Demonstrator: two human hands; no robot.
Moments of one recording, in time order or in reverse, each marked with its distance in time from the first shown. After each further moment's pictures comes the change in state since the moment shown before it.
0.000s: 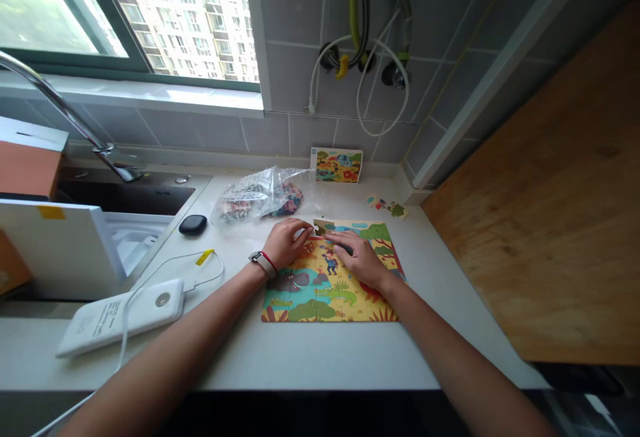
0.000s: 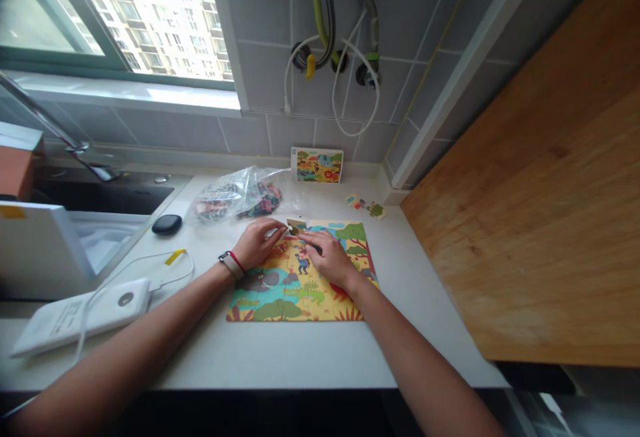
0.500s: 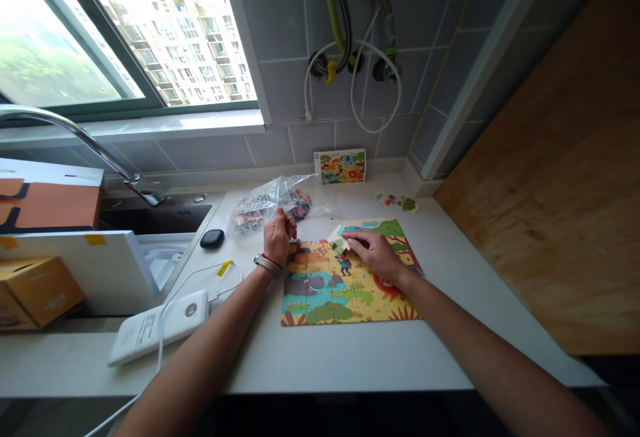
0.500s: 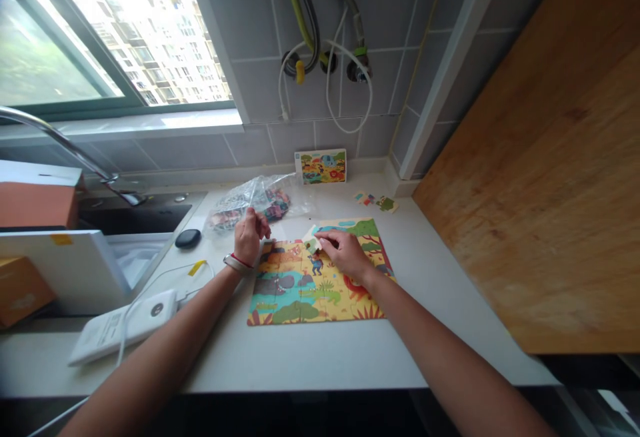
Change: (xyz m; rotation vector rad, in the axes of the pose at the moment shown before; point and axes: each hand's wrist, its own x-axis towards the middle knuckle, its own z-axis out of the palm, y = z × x) left_hand 0.011 -0.003 -0.017 -0.643 0.402 -0.371; right_hand 0.000 0.001 0.000 0.128 0.102 0.149
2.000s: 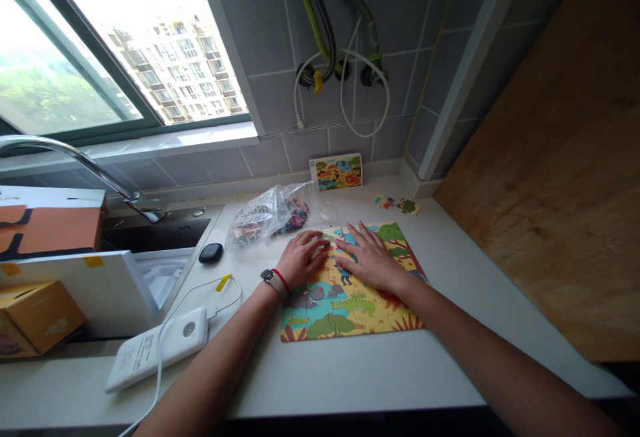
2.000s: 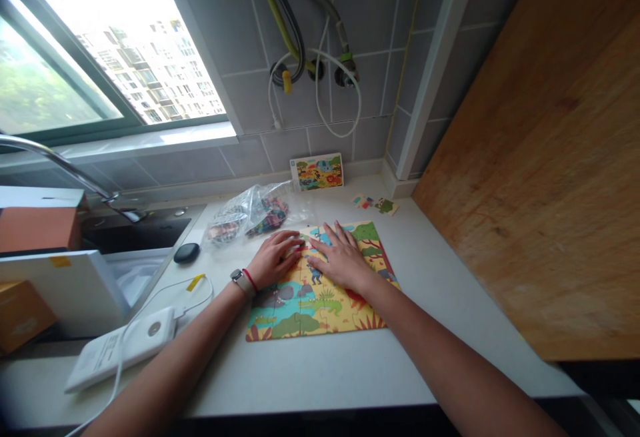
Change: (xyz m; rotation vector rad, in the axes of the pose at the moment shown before) left_hand -0.018 -0.008 0.006 0.835 -0.636 0.460; right_hand 0.002 -0.001 0.000 -0.589 -0.247 0.031
